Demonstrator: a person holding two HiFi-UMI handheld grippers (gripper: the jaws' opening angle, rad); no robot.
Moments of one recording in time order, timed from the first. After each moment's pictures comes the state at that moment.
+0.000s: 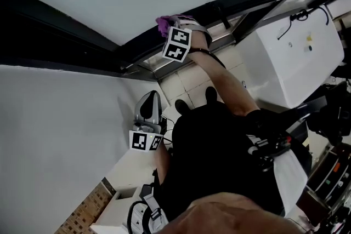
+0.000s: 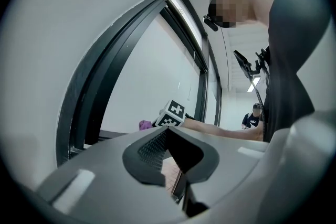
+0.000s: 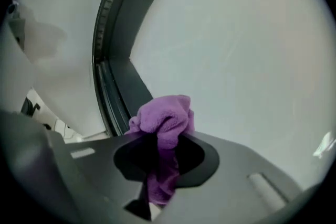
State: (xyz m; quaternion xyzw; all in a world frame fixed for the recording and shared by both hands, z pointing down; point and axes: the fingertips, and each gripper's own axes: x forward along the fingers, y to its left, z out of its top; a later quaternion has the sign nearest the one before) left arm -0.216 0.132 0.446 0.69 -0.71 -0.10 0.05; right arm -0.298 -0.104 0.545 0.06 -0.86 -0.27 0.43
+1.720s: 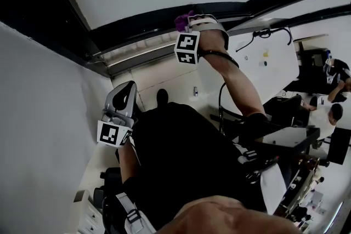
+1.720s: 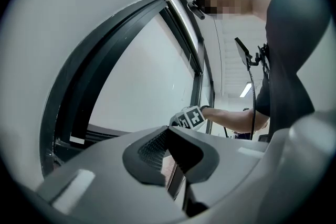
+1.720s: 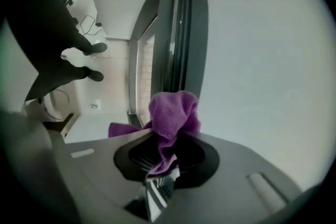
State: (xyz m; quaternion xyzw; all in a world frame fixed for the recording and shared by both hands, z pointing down) left arm -0.205 0.109 0.478 0.72 -0.68 -0.12 0.06; right arm -0.150 -0.199 0.556 0.00 -0.52 -0.56 0.65
